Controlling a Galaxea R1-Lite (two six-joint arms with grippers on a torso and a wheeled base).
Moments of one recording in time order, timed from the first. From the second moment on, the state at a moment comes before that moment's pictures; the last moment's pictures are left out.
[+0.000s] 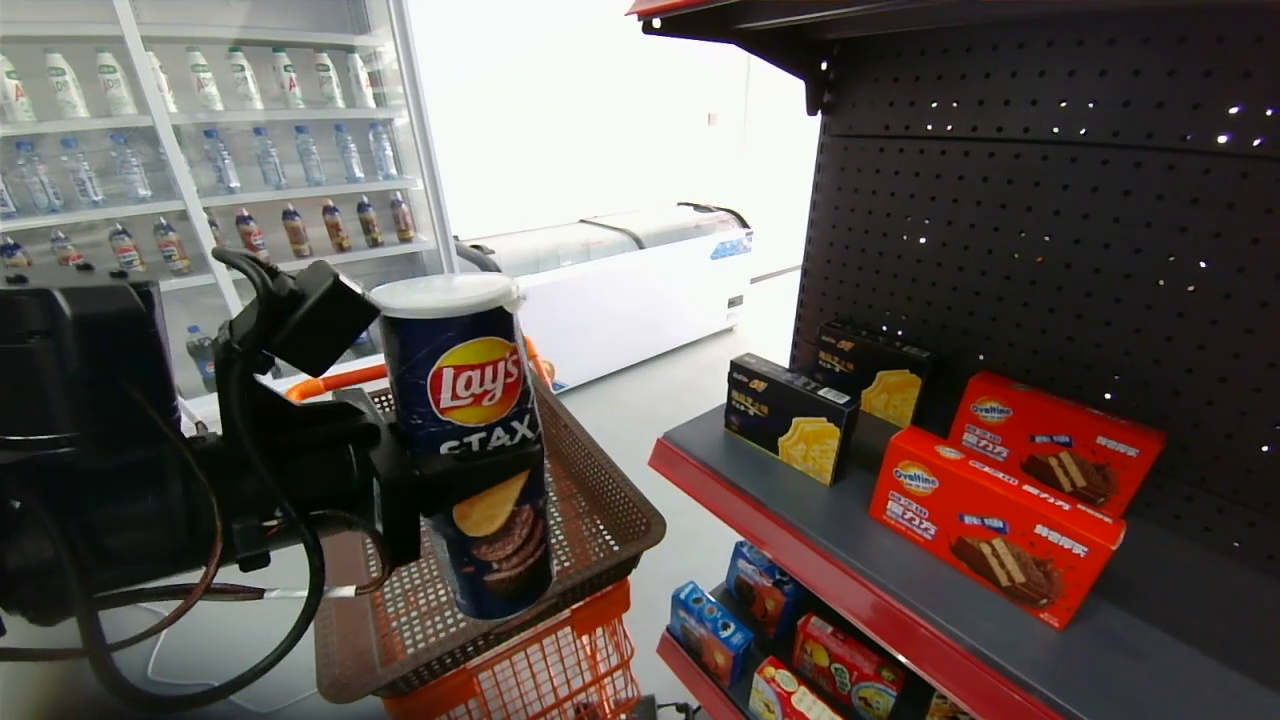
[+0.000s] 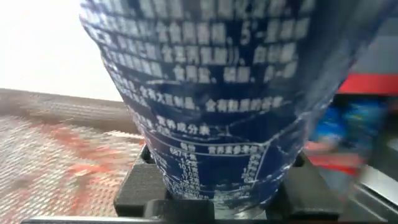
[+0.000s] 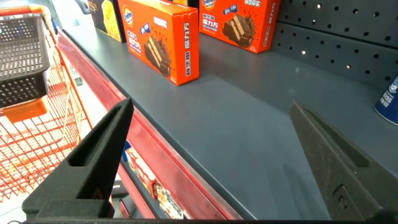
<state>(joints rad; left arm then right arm) -0.37 1.41 -0.72 -0.41 -0.50 0.05 0.00 0.00 0.00 0.00 0.00 0.00</state>
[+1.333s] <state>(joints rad) -0.33 1.41 -0.77 -0.28 -0.73 0.06 0.00 0.00 0.00 0.00 0.00 0.00</state>
